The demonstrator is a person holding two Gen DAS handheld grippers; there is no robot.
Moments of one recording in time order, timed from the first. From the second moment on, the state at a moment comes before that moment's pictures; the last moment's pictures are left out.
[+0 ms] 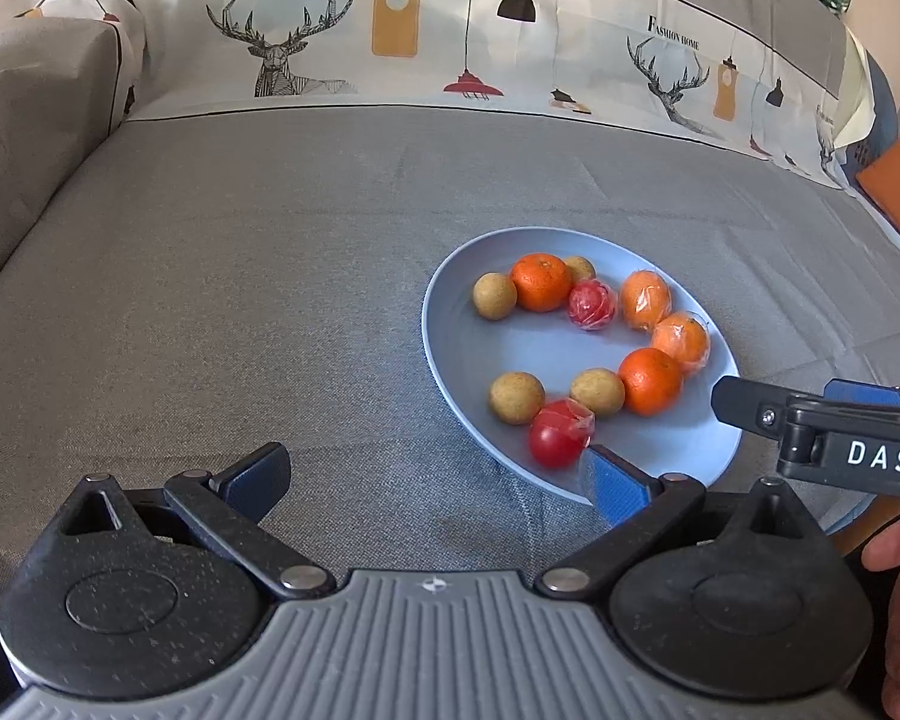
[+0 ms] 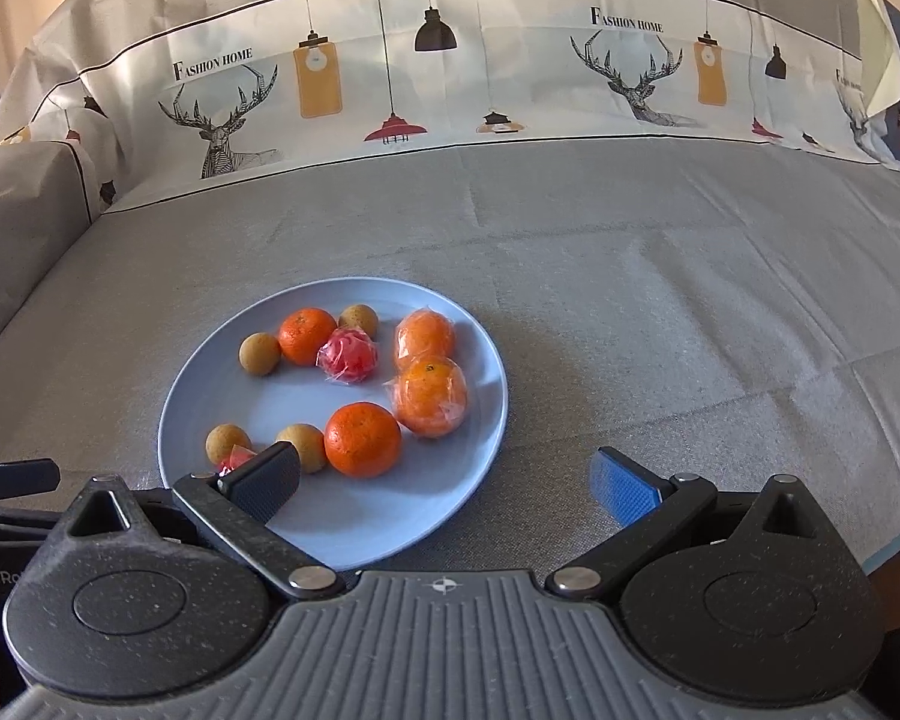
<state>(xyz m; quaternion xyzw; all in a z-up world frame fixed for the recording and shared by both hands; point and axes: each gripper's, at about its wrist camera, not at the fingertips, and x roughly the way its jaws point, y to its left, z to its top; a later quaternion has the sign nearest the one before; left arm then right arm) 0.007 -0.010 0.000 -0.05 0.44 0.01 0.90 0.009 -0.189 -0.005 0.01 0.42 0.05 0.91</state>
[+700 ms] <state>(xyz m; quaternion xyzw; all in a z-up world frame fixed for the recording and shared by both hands) 0.010 -0.010 -0.002 -0.05 0.45 0.01 0.89 0.010 -0.186 -0.009 0.00 0.42 0.05 0.91</state>
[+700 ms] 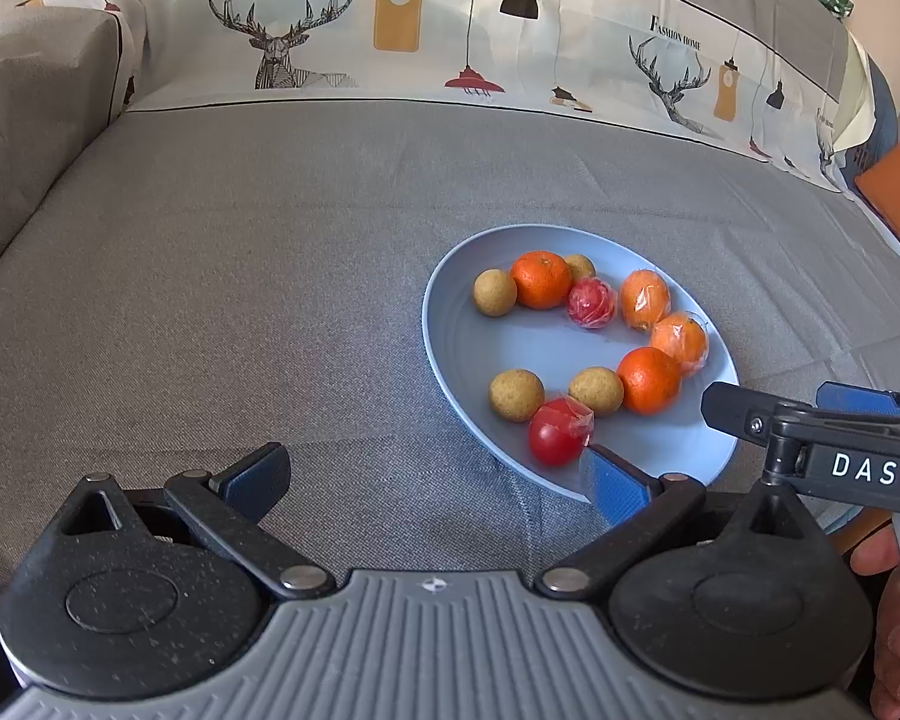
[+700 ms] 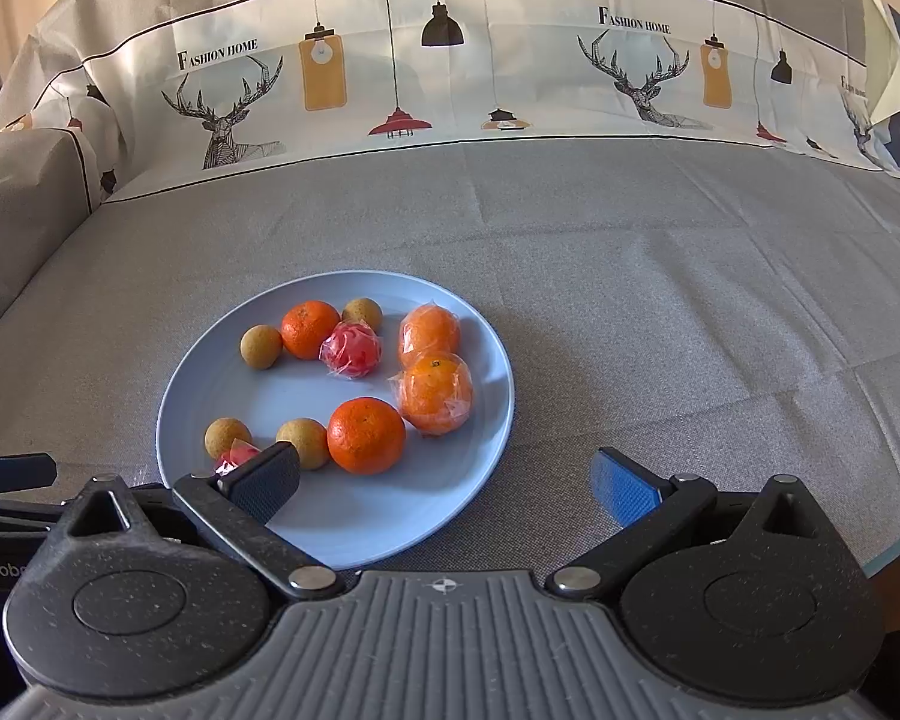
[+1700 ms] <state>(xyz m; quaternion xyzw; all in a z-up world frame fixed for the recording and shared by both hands) 0.010 -0.013 -0.002 -0.05 0.44 0.00 0.89 0.010 -0.186 -0.007 0.00 0.42 0.05 0.91</state>
